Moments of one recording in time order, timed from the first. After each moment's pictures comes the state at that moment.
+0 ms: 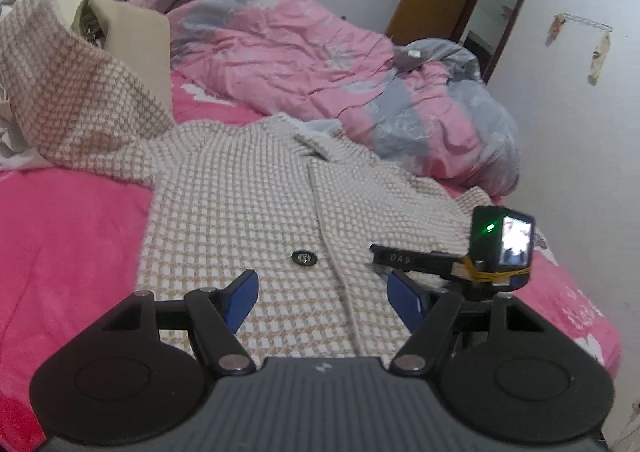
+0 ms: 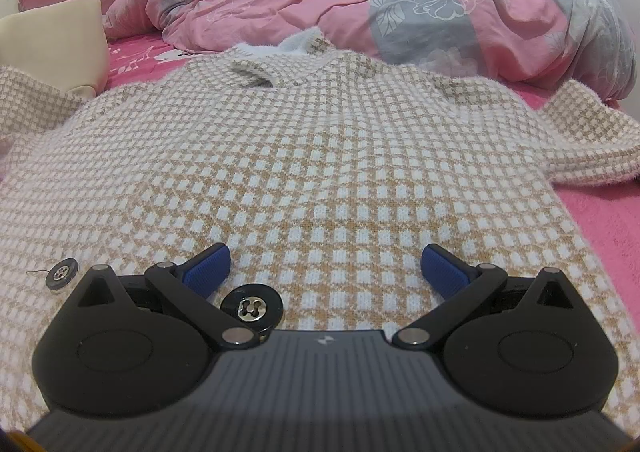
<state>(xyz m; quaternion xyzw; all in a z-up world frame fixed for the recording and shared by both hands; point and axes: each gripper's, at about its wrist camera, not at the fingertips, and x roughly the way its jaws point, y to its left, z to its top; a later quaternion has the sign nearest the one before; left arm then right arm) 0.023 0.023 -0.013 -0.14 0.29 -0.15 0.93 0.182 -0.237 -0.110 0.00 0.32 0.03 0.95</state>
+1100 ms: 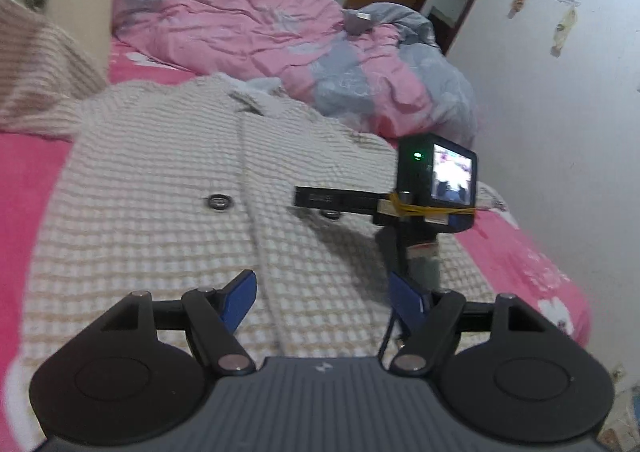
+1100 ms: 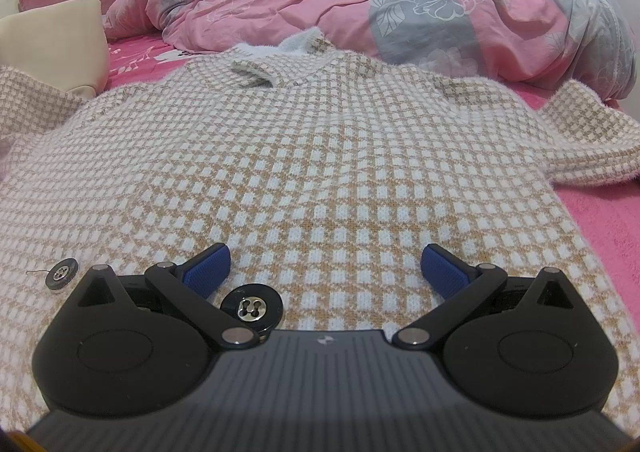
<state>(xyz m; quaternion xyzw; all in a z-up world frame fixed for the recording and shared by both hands) 0.017 -0.038 -0.042 -0.14 0.32 -0.23 0.91 0.182 -0.237 -0.110 -0.01 0.32 0.03 0.95</state>
